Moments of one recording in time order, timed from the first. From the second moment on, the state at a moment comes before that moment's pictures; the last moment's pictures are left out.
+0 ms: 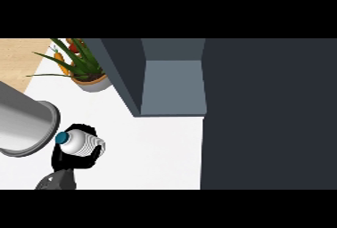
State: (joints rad) left arm -0.22 0.18 0.17 -0.71 0.31 -0.33 -0.72; right arm 0.82 -0.30 -0.41 -2.35 -0.73 0.55 -0.09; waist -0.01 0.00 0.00
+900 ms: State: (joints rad) left arm -0.26 0.01 -0.16 -1.20 0.30 0.13 -0.39; right arm 0.82 -0.32 -0.43 -2.35 -0.78 0.55 -0.10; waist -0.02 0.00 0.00
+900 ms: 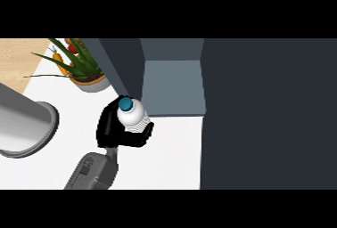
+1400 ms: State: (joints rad) left arm -0.43 0.00 -0.31 -1.17 0.31 0.43 -0.31; right arm 0.78 -0.32 -0.41 -2.35 -0.80 0.53 -0.08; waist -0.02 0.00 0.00
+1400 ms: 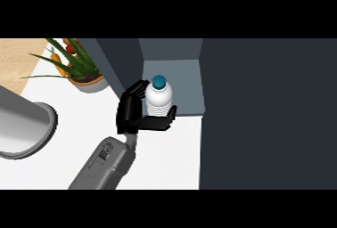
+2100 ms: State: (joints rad) left arm -0.74 0.00 -0.28 -0.80 0.37 0.54 -0.29; right arm 0.76 -0.34 -0.43 -2.34 -0.83 0.53 -0.05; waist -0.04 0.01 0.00
